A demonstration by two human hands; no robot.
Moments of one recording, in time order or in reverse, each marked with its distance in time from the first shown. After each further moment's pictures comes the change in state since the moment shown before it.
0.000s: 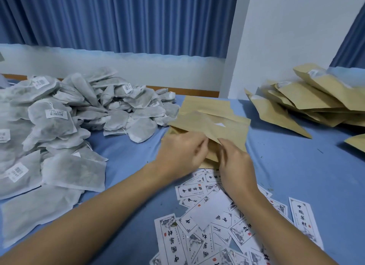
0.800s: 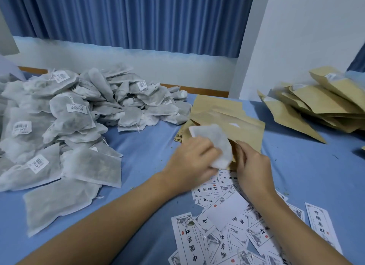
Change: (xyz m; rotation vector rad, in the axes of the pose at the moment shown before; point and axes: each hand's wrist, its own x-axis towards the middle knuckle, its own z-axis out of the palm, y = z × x) left_hand -0.032 -0.011 -0.005 0.015 0.111 0.258; right_hand 0.001 0.012 0.010 0.100 0.059 0.033
